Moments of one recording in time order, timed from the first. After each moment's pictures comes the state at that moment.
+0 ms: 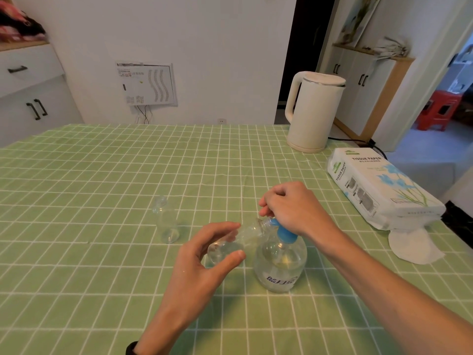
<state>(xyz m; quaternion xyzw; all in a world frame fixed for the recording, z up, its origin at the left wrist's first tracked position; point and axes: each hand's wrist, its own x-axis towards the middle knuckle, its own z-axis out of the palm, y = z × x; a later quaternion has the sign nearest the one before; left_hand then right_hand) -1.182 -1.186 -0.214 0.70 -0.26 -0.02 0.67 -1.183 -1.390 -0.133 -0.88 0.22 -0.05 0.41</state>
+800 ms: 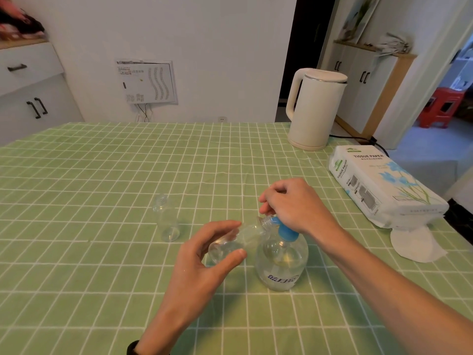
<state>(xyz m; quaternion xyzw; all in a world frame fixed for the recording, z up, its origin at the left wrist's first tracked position) -1.182 -1.186 -0.215 0.69 -0.26 -0.02 0.67 -1.180 -1.393 -0.137 -0.88 0.20 -0.06 0.42</state>
